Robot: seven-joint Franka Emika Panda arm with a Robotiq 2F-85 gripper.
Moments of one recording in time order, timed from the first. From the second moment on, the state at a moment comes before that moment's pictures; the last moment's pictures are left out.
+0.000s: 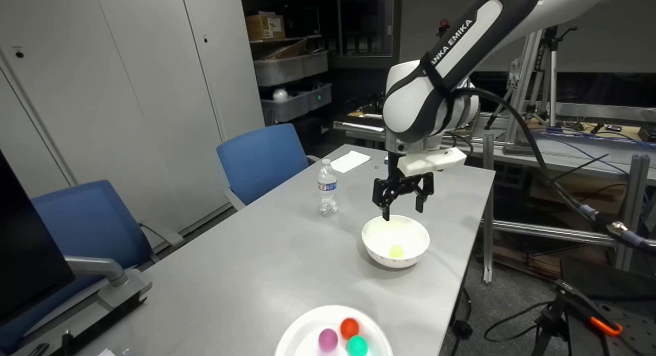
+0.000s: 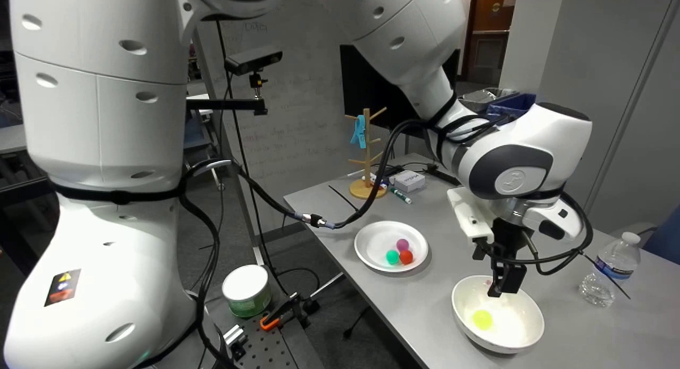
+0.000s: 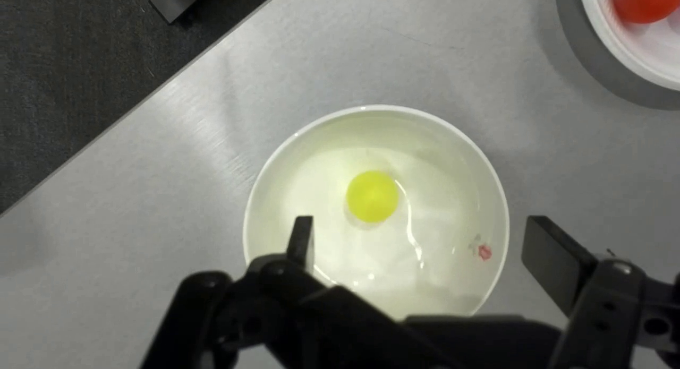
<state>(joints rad) -0.12 0.35 -0.14 -2.14 0.17 2.41 0.26</state>
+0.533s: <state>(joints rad) -0.14 0.47 -0.14 -2.08 0.19 2.42 0.26</state>
